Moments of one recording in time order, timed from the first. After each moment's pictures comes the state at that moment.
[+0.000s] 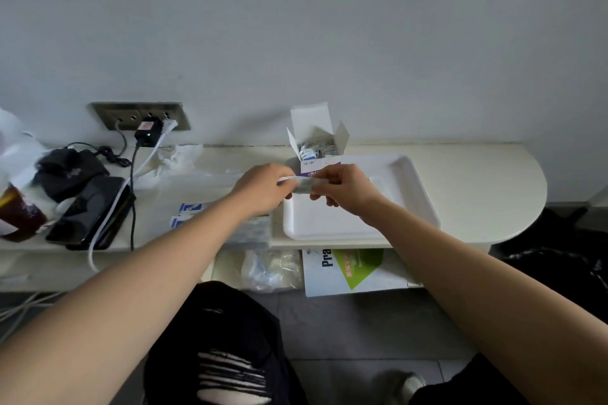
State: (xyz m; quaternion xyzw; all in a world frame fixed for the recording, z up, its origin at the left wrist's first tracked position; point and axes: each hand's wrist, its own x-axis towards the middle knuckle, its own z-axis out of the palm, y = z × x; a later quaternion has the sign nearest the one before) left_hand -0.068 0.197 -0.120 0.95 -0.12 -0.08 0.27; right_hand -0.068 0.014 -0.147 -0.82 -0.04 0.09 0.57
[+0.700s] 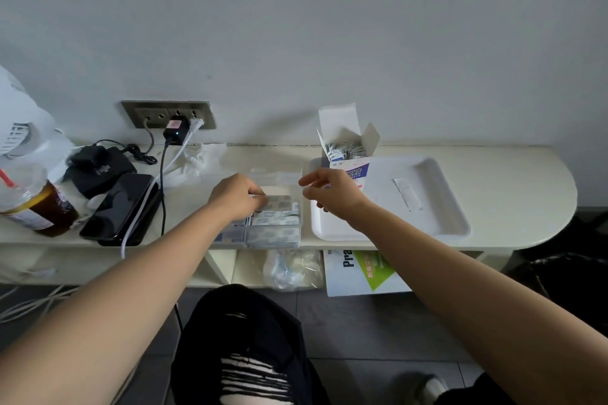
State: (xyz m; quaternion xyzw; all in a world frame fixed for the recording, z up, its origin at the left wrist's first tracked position) left_hand -0.070 0.285 -0.136 0.96 0.03 -0.11 0.25; right_hand -0.069 0.085 -0.146 -0.83 -0.02 0.12 0.54
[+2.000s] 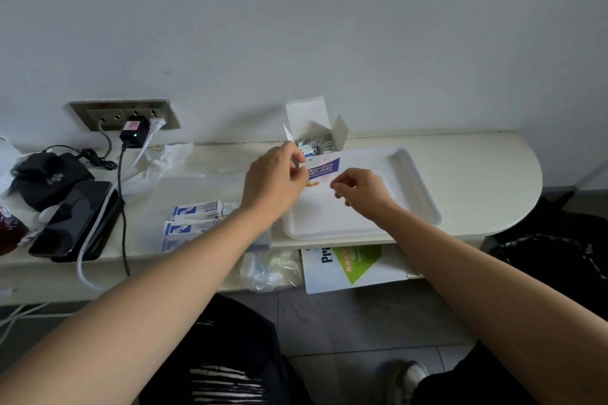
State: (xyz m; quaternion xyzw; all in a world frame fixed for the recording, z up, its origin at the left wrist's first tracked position) left_hand -0.065 0.174 -0.130 0.94 -0.11 0.14 0.29; right_hand -0.061 -0.003 -0.173 -0.89 0.06 0.04 0.46
